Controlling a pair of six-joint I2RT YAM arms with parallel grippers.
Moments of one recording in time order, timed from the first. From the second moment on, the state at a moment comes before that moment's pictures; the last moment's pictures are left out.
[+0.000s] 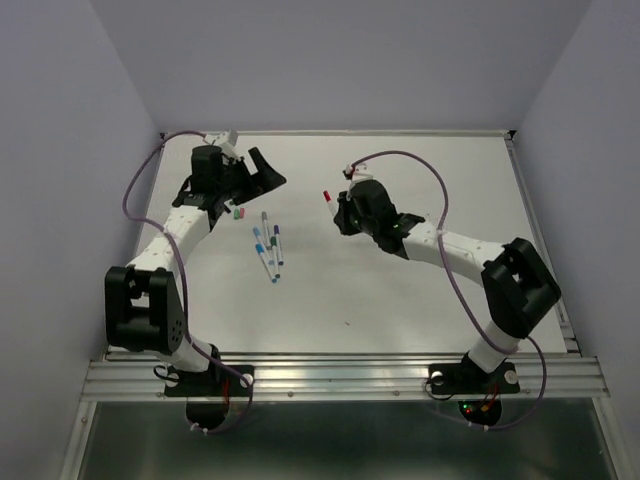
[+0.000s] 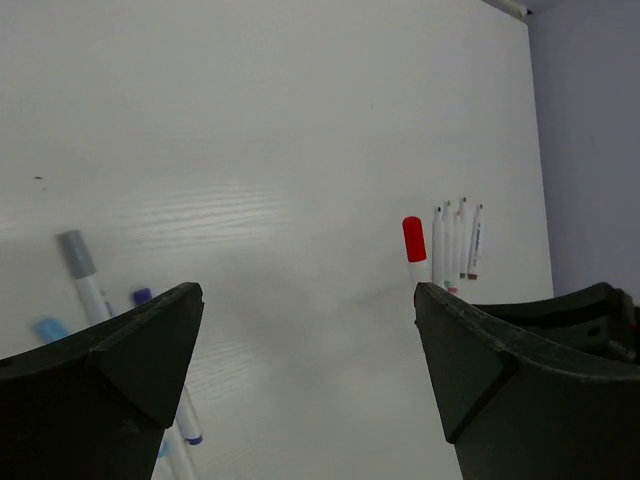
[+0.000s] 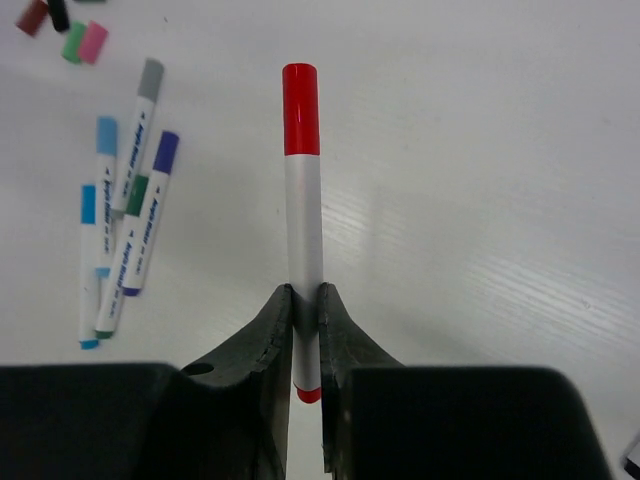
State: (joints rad) left arm -0.09 1.48 1.10 -0.10 0.41 -0.57; right arm 0.72 1.70 1.13 0.00 0.12 0.34
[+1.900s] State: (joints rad) left arm -0.32 1.67 1.25 -0.08 0.49 -0.74; right arm 0.67 1.45 0.82 0.36 -0.29 0.44
